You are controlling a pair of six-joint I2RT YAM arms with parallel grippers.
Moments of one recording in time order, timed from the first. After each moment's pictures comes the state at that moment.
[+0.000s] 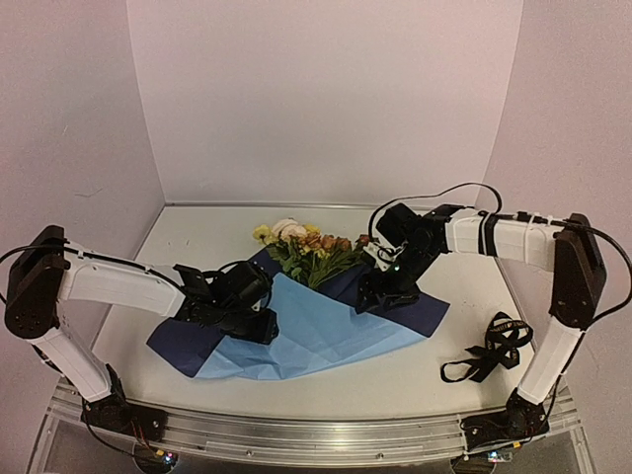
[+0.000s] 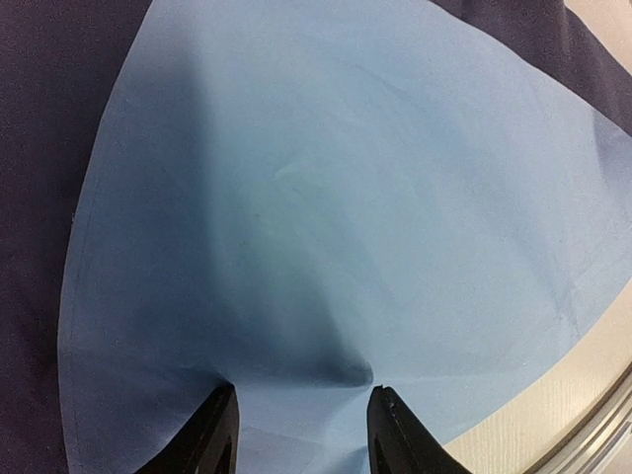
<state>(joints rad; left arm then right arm) -1.01 1.59 0.88 -0.33 -0.11 -0.71 0.70 1.78 1.35 -0.87 -0.32 0.37</state>
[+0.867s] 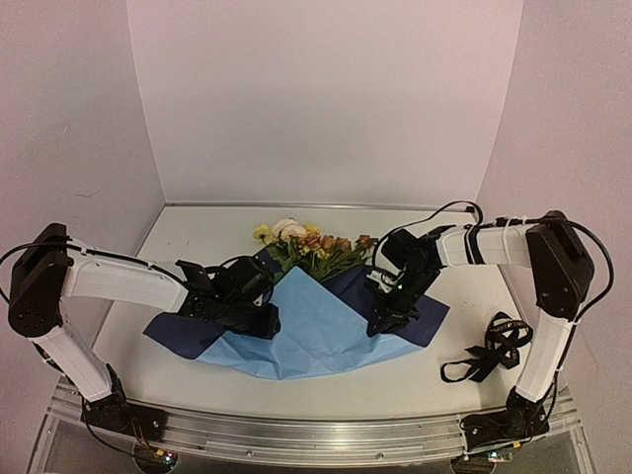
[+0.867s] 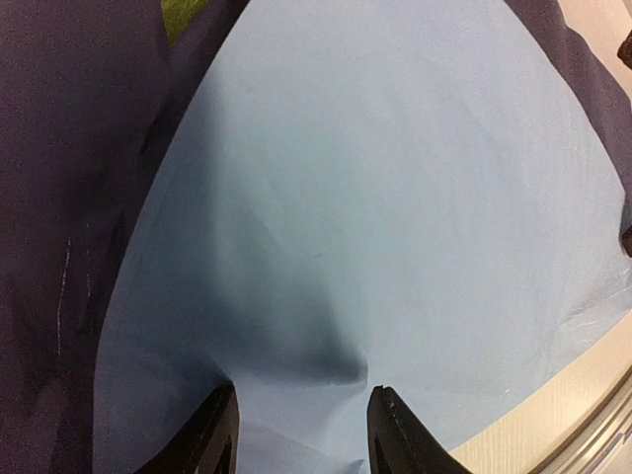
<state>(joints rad) -0.99 1.61 0.92 -0.33 -0.11 -0.70 0.63 1.87 1.22 -0.79 -0.55 0.38</state>
